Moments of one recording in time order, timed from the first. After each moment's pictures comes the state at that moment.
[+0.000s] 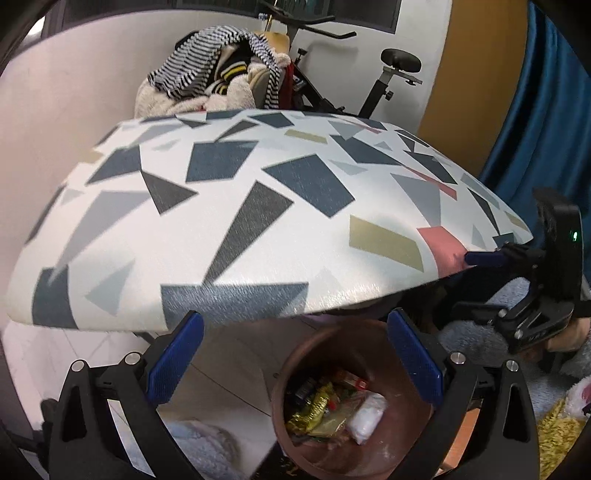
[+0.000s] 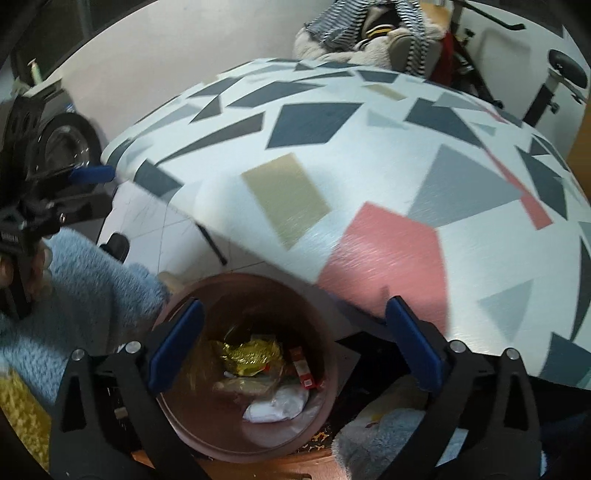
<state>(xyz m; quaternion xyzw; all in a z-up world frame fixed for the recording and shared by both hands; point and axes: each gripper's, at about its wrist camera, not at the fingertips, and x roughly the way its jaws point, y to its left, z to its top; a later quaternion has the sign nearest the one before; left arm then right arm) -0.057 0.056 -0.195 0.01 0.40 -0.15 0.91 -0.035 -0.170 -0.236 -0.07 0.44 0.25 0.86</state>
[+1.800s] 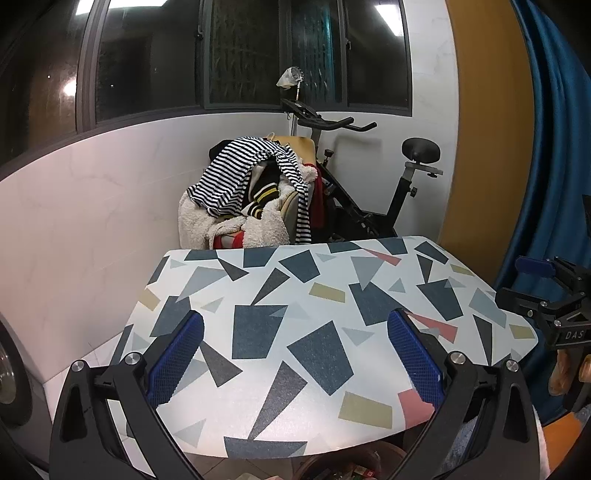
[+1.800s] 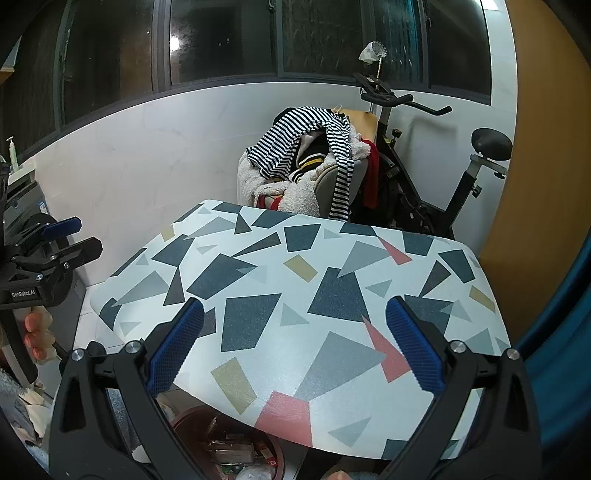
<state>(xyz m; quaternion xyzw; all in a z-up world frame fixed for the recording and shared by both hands) -0.032 0.015 0.012 0.03 0.25 -0.07 0.97 -0.012 -0.220 -0.014 -0.03 0.29 0.16 0.94</state>
